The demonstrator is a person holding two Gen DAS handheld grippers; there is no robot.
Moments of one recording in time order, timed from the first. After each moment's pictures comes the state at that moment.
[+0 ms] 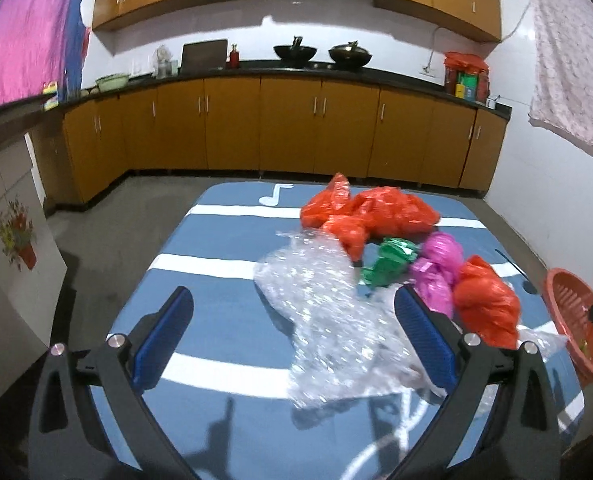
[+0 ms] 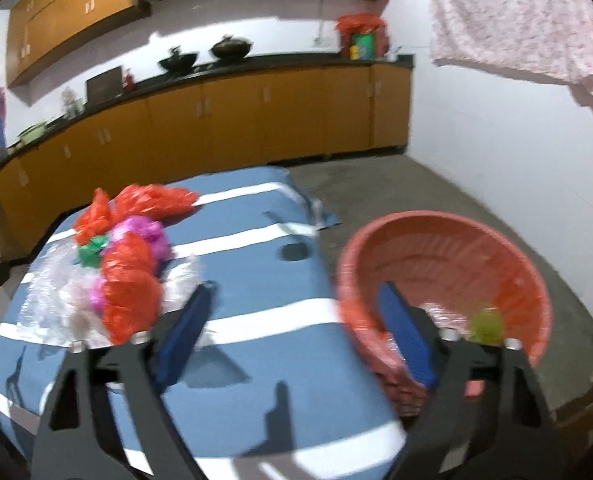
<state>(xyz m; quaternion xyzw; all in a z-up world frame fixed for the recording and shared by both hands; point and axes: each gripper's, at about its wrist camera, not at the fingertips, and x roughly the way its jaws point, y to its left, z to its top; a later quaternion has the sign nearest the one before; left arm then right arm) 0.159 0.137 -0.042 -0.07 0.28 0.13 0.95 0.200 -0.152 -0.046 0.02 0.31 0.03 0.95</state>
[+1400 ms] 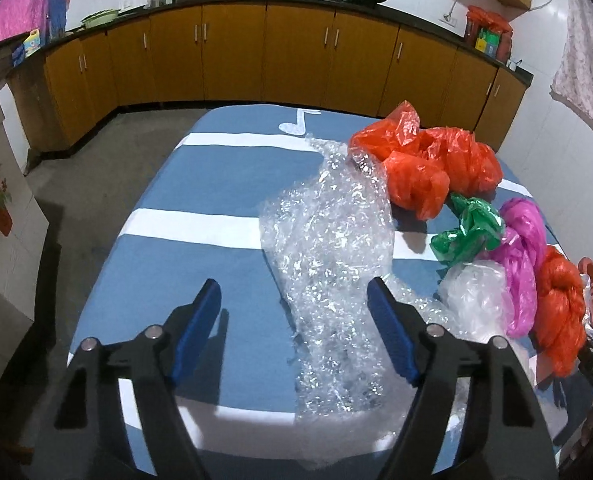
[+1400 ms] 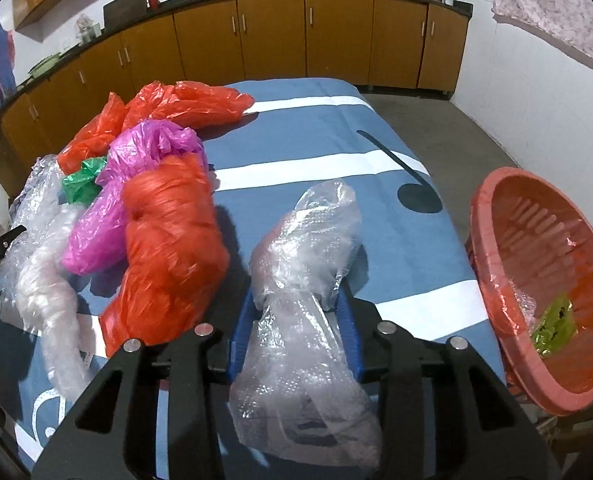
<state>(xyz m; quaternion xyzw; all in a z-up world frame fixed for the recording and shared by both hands) 0.237 0.195 -0.104 -0.11 0.40 0.11 0.91 0.261 -0.085 -0.107 -0.01 0.42 0.06 0.90</state>
